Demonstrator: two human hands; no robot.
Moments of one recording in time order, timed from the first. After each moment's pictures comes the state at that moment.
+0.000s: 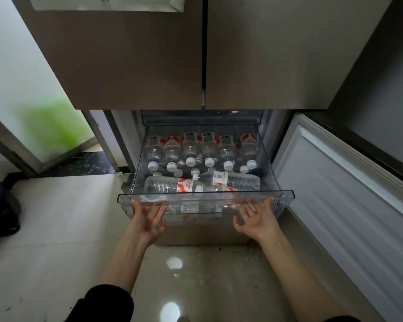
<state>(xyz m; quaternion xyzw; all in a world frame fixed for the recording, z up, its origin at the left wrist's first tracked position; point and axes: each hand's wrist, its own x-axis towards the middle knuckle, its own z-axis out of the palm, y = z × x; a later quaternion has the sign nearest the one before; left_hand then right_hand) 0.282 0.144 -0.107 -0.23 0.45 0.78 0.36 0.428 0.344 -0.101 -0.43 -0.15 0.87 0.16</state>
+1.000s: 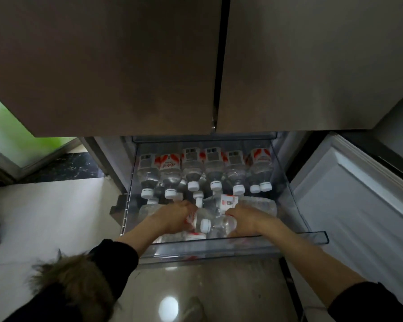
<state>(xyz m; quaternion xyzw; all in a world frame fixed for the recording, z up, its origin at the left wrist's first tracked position) 0.164 0.249 -0.135 0.53 0.80 -0.02 0.26 0.307 0.405 -0.115 -0.17 -0.92 0.21 -0.29</state>
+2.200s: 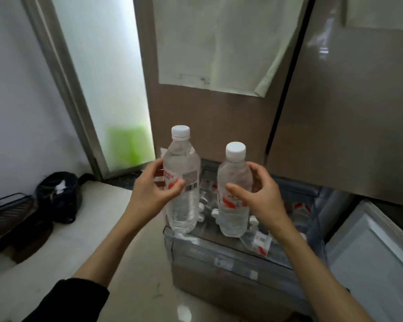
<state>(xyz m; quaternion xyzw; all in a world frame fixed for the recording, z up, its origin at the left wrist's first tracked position) 0.243 0.102 0.052 0.21 0.81 0.54 -0.10 0.327 0.311 0.064 -0.04 -0.78 0.60 0.19</state>
